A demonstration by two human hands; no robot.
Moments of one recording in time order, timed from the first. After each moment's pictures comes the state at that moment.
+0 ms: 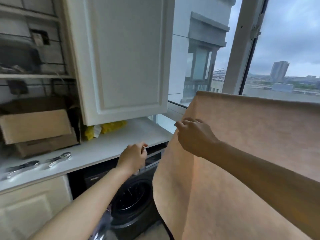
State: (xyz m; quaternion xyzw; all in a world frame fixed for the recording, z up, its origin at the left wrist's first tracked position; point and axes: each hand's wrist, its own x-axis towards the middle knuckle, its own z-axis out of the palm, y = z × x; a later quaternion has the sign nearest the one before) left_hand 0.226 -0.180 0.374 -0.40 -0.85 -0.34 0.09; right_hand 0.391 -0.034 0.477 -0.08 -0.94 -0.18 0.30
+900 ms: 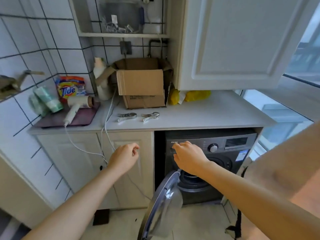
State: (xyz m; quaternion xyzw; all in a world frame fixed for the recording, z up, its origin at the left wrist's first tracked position) left_hand 0.157 -0.477 0.260 -0.12 -0.96 -0.26 0.07; right_hand 0.209 -0.236 0.290 0.11 -0.99 0.03 0.08
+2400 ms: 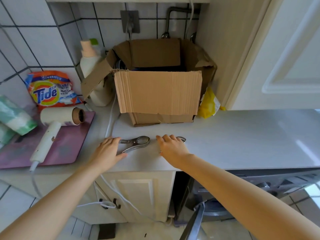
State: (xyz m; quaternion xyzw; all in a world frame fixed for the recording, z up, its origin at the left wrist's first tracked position) left_hand -0.170 -0.570 0.216 -0.11 -0.99 -0.11 0.00; right_hand -0.156 -0.316 0.218 0.17 -0.99 -0.01 -0.02
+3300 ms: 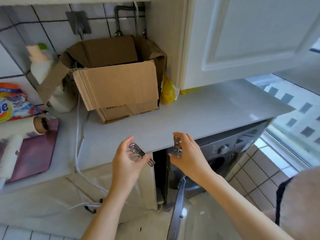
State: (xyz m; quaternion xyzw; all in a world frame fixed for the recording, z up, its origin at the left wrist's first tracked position) left_hand -0.037 -0.449 0.245 -0.08 -0.81 -0.59 0.03; right_hand 0.023 -0.265 0.271 -0.09 -0.92 0.37 0.10
